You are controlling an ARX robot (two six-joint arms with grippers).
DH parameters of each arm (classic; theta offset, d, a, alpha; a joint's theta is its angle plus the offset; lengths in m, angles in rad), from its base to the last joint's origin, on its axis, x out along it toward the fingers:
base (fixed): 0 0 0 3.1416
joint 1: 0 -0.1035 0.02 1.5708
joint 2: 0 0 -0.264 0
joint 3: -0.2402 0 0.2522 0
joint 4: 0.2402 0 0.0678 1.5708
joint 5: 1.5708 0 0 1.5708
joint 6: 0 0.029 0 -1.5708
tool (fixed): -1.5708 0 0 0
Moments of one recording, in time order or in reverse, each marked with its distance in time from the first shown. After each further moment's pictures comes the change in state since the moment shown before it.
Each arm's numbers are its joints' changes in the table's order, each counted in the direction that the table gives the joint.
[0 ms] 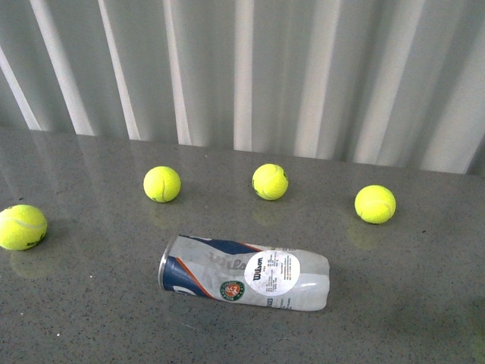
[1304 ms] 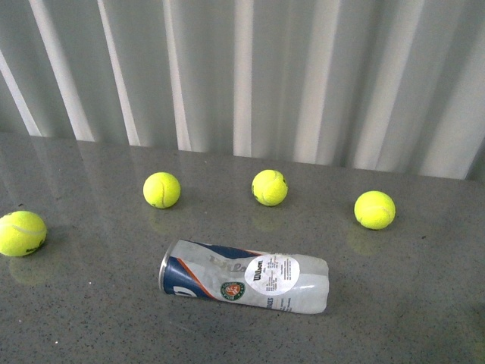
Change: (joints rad) left arm 0.000 -0.001 0.000 0.000 0.000 0.000; right arm 0.000 -0.382 0.035 0.341 0.000 0.002
